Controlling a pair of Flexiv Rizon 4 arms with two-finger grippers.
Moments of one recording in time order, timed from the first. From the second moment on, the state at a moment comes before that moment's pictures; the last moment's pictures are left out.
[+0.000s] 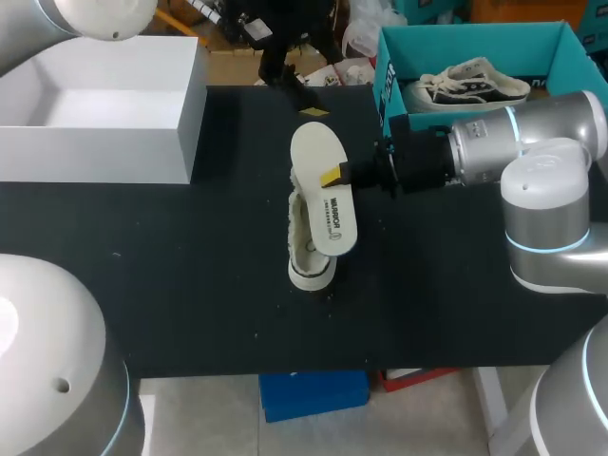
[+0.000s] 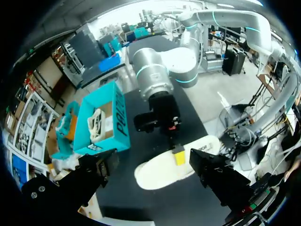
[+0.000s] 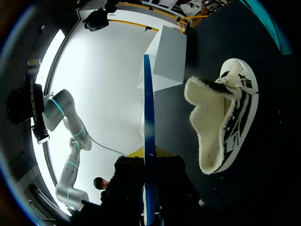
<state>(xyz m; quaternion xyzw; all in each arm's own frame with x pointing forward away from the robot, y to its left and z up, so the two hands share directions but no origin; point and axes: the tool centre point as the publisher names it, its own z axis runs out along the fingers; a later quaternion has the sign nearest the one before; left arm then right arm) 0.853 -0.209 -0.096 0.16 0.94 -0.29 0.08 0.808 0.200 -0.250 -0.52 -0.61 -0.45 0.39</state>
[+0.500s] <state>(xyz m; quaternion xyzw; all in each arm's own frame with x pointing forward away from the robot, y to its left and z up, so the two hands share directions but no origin) 0.832 -0.216 -0.107 0.38 0.89 -0.21 0.12 0.808 0.200 -0.250 -0.52 -0.61 -0.45 0.39</state>
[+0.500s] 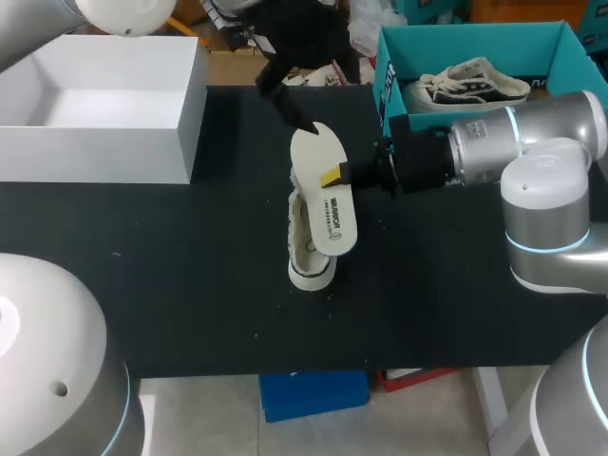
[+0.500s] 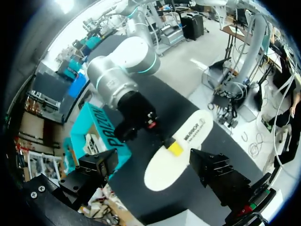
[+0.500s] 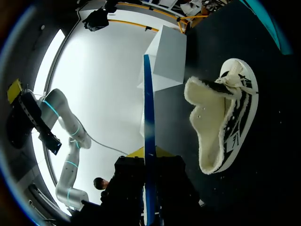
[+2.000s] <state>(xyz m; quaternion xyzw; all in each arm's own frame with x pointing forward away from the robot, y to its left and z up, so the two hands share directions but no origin) 0.748 -0.205 -0.144 0.67 0.73 -0.07 0.09 0.808 0.200 -0.250 -0.52 -0.61 -0.45 0.39</state>
